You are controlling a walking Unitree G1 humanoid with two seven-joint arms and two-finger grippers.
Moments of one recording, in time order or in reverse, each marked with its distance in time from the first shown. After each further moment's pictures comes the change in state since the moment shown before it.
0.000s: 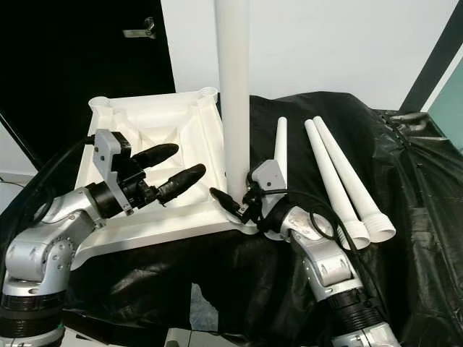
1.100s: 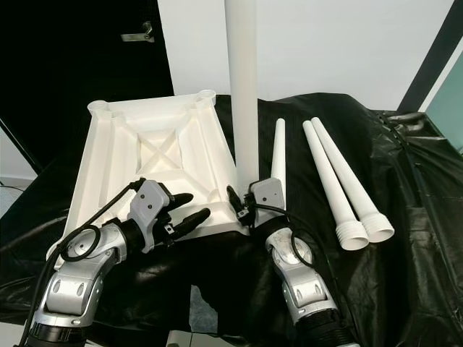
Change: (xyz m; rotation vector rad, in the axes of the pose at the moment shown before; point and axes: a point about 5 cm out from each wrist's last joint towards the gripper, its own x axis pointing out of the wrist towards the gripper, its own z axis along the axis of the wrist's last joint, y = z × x) left arm 0.004 -0.022 -0.062 0.063 0.258 0.088; right arm 0.004 0.013 -0.032 0.017 0.004 -0.447
